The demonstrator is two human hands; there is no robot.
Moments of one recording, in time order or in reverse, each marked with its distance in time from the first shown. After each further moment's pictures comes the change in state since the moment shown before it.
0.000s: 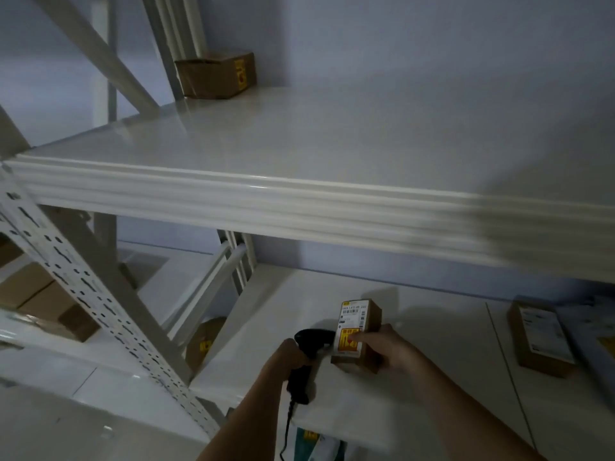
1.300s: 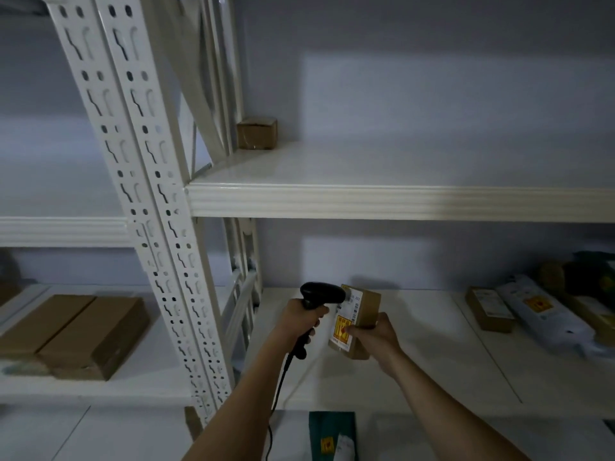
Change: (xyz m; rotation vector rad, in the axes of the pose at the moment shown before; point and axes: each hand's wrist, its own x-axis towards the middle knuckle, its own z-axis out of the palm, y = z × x) left_hand -0.129 -0.019 -0.124 -0.385 -0.094 0.554; right_hand -0.131 0.005 0.128 0.144 0.470 -0.417
